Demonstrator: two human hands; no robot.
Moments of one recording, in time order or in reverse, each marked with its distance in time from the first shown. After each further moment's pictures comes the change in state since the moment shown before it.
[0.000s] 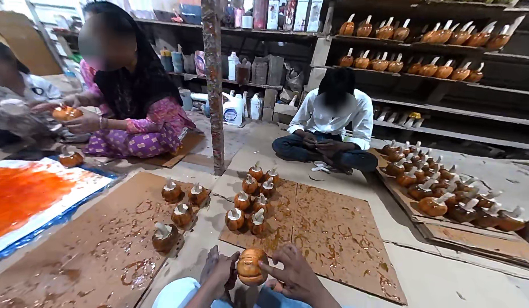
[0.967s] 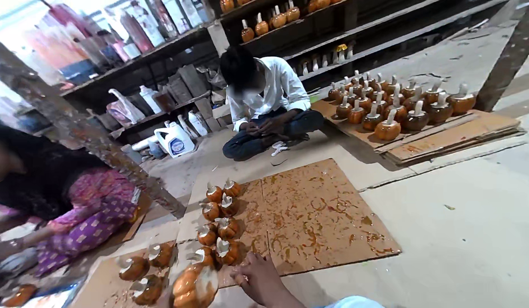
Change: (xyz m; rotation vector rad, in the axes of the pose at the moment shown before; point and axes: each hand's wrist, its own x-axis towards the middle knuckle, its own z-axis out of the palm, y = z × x) left_hand -0.043 0.100 0.026 0.120 0.030 0.336; right_hand 0.001 0.039 0.028 0.490 -0.349 0.896
